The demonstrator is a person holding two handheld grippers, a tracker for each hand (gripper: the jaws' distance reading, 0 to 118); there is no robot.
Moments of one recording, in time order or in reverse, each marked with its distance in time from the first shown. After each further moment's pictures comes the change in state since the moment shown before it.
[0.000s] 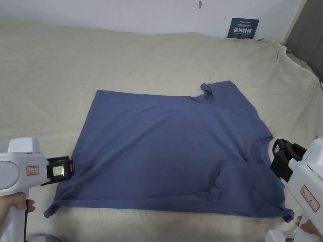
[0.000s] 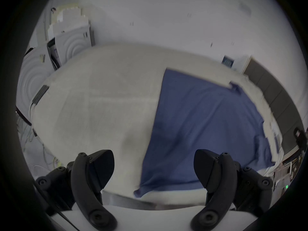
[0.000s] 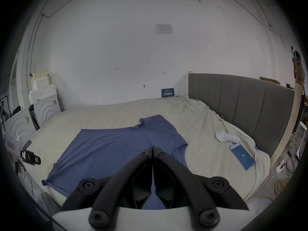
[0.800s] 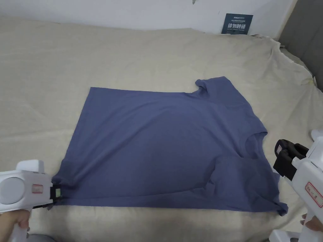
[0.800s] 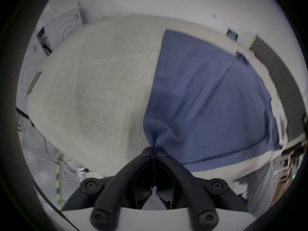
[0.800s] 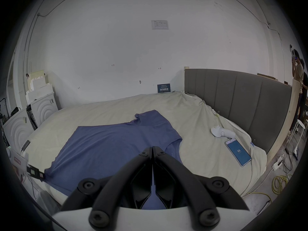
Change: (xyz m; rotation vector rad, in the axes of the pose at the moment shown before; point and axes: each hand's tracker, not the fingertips) left arm 0.005 -0.030 -0.016 -0.088 -0.052 0.039; right arm 0.004 0.008 0.010 -0.056 -0.029 -0.010
